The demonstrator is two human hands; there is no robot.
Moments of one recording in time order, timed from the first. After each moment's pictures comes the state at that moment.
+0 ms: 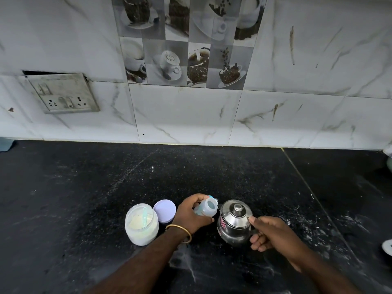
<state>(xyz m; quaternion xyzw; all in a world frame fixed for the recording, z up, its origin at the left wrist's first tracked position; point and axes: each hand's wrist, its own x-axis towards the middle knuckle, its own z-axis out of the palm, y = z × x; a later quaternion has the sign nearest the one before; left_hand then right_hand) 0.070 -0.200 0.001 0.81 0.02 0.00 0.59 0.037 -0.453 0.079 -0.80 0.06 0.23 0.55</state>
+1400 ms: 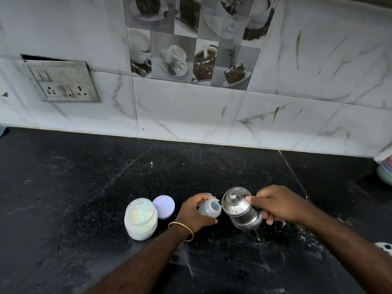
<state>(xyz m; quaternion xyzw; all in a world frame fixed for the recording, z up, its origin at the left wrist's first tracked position) 0.069 -0.207 -0.006 0.78 0.00 -0.01 0.62 0.081 -0.431 0.163 -0.94 -0.06 0.22 0.26</state>
